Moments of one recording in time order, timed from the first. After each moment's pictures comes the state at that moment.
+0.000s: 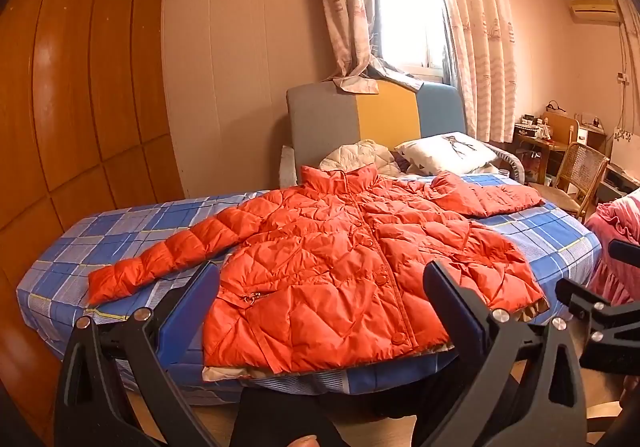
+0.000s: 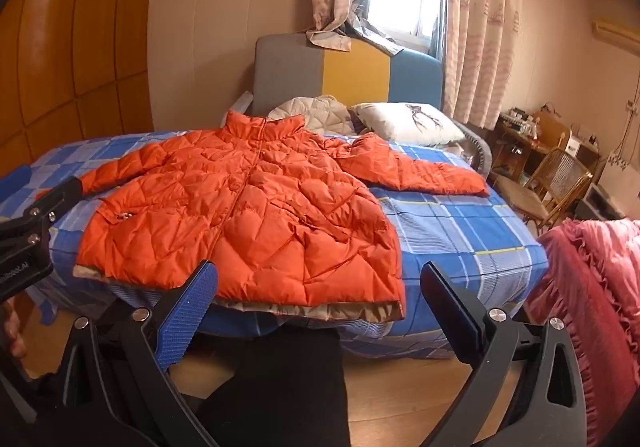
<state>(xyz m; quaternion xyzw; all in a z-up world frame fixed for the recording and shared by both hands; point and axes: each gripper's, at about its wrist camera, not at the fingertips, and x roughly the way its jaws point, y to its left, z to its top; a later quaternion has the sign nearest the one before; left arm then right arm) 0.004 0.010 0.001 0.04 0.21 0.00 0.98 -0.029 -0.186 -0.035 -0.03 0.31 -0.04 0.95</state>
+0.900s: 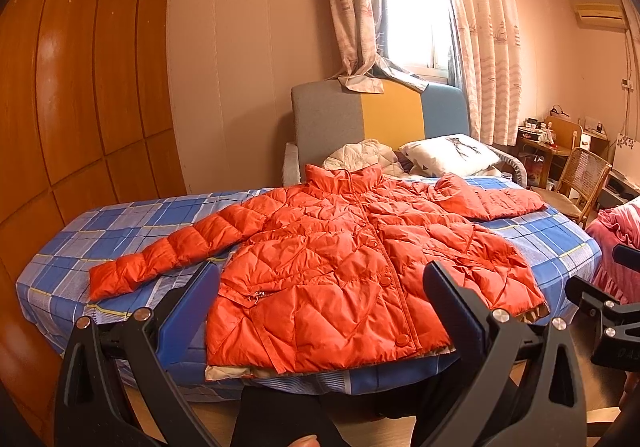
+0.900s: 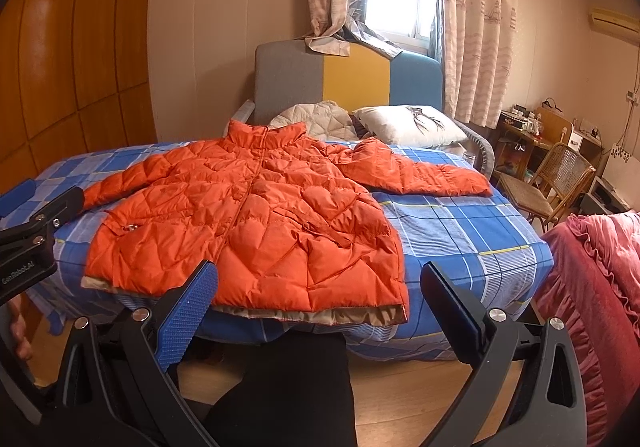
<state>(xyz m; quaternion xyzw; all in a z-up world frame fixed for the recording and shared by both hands) 0.009 0.017 0.000 0.03 0.21 0.00 0.98 -0.030 -0.189 -0.029 -0.02 0.30 -0.04 0.95</state>
